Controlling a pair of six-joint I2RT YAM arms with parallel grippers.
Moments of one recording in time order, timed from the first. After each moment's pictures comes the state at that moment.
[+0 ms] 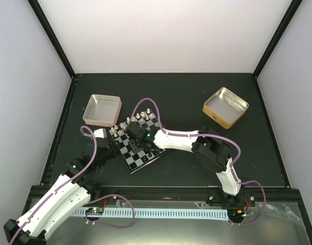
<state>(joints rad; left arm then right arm) -0.55 0.50 0.43 -0.63 -0.26 -0.76 1.09 2.07 1.47 -0.44 0.10 0.46</state>
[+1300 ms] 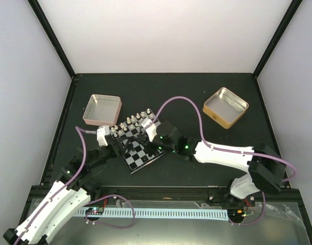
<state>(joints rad) -0.53 0.40 0.44 -0.46 0.10 -0.83 1.08 1.50 0.95 0.11 -0.04 0.20</state>
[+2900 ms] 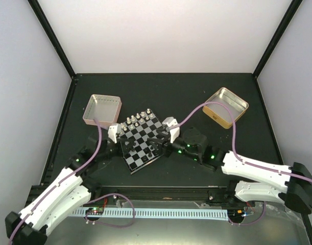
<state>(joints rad) -0.53 0.57 0.49 -0.39 0.28 -0.67 1.08 1.13 0.70 0.19 -0.02 0.30</state>
